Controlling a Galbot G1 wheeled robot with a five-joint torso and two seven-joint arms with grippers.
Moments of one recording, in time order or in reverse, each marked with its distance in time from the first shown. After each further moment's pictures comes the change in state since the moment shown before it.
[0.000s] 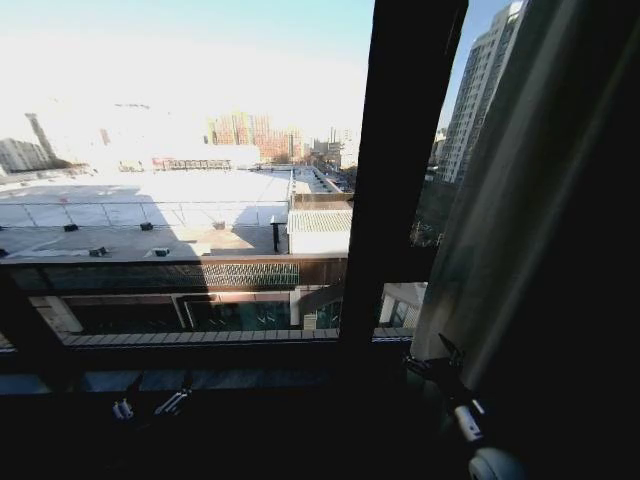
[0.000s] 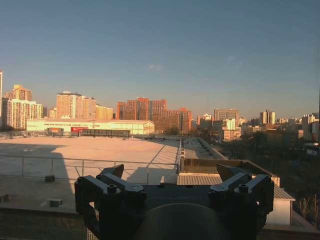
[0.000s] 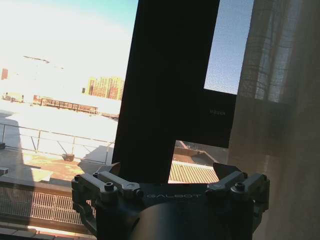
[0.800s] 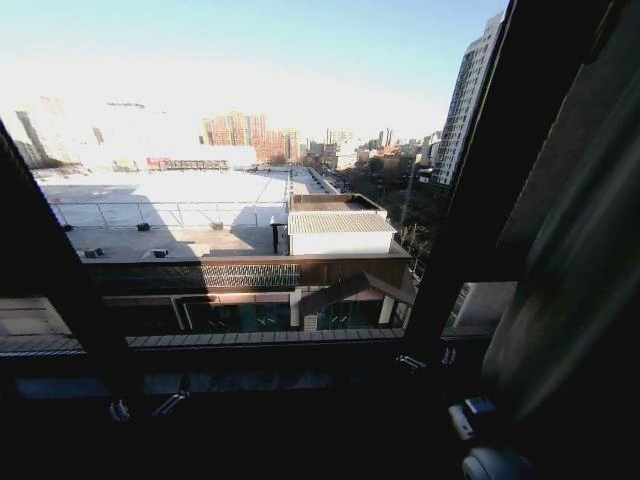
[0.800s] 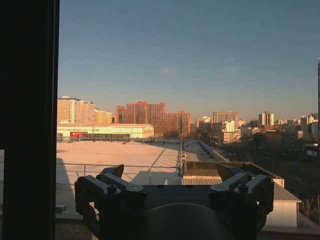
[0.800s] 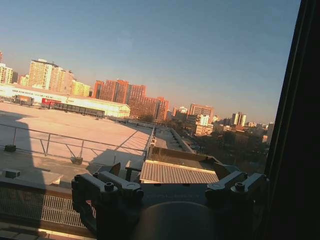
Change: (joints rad) left arm 0.018 -0.004 -0.013 -0.010 0.007 -0.025 0.001; right arm 0.013 0.011 -0.049 0.014 -0.034 0.000 -0.009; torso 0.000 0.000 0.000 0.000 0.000
